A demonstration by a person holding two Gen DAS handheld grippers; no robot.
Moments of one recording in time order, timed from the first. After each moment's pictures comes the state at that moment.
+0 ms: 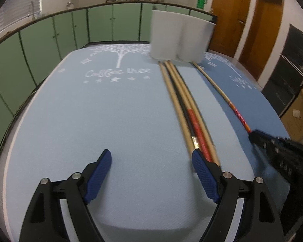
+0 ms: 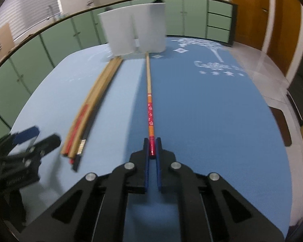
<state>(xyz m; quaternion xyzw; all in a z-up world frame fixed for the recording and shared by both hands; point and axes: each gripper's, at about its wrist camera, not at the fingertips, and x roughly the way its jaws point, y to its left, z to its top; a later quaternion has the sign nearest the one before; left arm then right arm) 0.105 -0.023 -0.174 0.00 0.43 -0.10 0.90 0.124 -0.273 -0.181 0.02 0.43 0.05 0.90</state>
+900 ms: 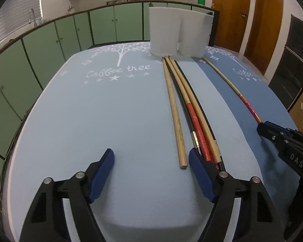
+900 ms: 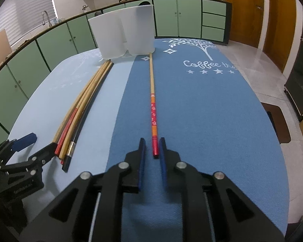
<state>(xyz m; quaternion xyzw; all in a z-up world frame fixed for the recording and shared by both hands) 0.101 -0.033 -0.177 0.03 0.43 -0.07 0.90 0.120 -0.288 -0.183 0.03 0.43 0.05 0.90</state>
